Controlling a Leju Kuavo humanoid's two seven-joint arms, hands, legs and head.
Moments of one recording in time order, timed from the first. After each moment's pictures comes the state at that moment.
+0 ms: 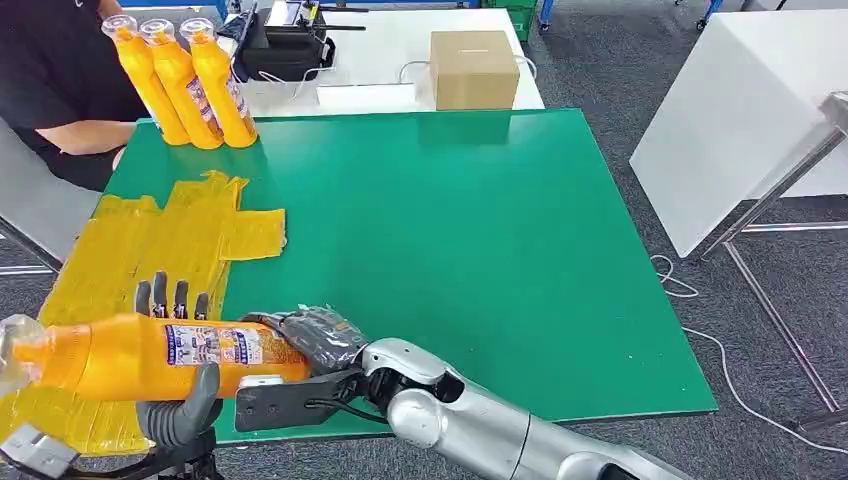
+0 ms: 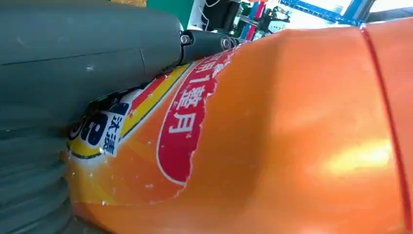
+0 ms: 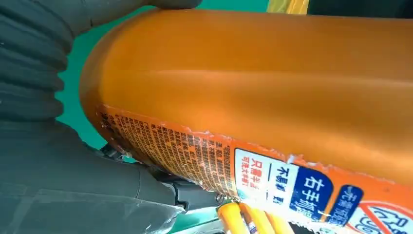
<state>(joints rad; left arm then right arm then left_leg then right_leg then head) 0.24 -0.14 -0.19 -1.85 0.32 0.07 -0.52 -0.57 0.11 1.11 -1.29 0.27 0.12 0.10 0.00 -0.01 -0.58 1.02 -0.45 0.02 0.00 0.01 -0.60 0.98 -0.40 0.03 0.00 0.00</state>
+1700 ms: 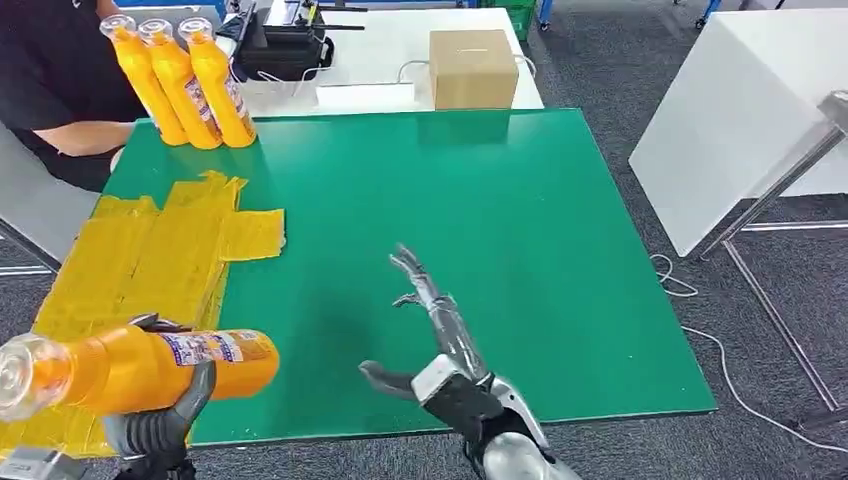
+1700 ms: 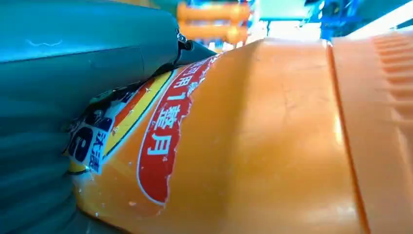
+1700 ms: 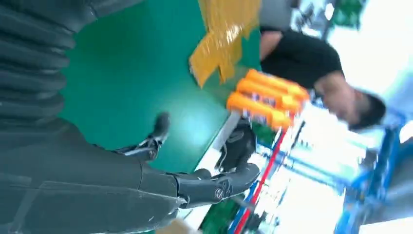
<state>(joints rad) 0.28 -0.10 -0.12 -1.88 0.01 0.30 -0.59 -0.09 -0.04 0.67 -1.68 0.17 -0.23 -0.23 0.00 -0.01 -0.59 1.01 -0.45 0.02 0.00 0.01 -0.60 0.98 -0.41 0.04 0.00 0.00</state>
